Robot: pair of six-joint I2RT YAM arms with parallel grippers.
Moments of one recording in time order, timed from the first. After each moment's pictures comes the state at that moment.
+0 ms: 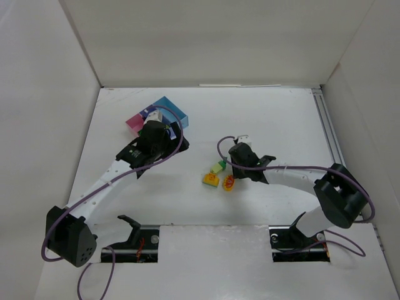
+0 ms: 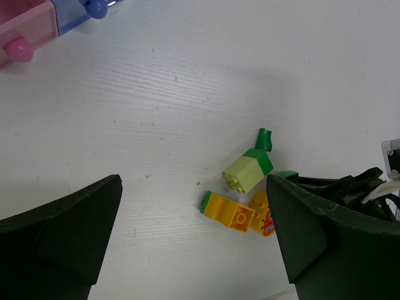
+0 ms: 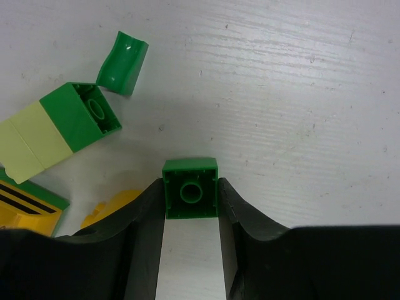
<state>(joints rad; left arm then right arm) -0.50 1.14 0.90 -0.44 -0.11 -0.75 0.75 1.50 0.78 -0.26 0.34 0.48</state>
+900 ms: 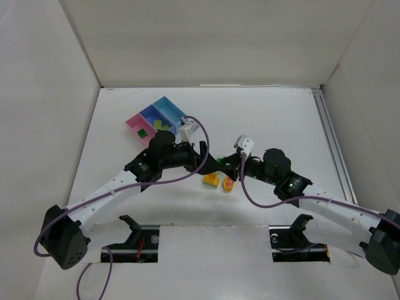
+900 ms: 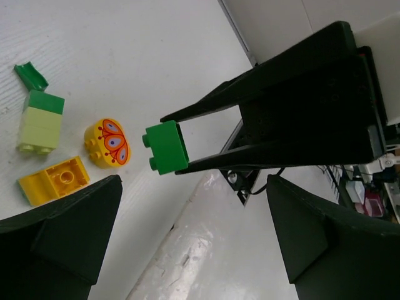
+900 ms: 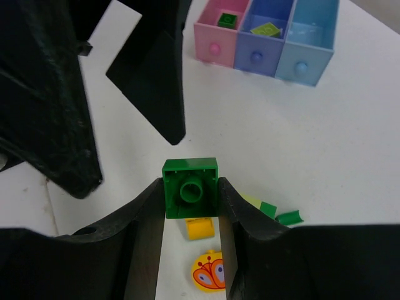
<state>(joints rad) -0.68 1.08 0.78 -0.05 0.51 -0.66 0.79 0.97 0.56 0.24 -0.26 -0.04</state>
